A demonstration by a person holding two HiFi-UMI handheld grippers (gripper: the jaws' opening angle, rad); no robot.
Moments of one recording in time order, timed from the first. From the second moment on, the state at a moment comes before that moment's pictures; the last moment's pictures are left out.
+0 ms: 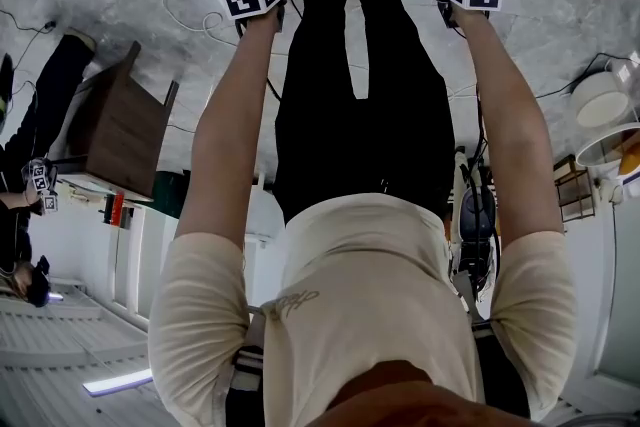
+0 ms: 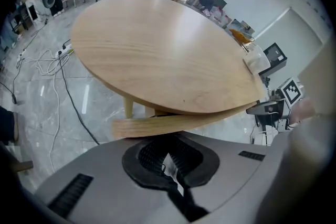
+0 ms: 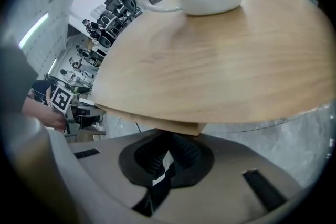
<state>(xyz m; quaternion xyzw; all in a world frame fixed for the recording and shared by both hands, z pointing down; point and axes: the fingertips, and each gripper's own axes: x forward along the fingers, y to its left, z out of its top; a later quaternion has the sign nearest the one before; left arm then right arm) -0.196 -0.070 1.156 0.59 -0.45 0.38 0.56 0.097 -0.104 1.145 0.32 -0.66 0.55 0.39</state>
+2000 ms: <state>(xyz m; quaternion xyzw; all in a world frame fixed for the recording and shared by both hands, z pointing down) -0.121 -0.004 0.792 0.72 -0.32 0.46 0.40 0.108 0.018 0.791 0.29 -0.73 0.52 0.34</state>
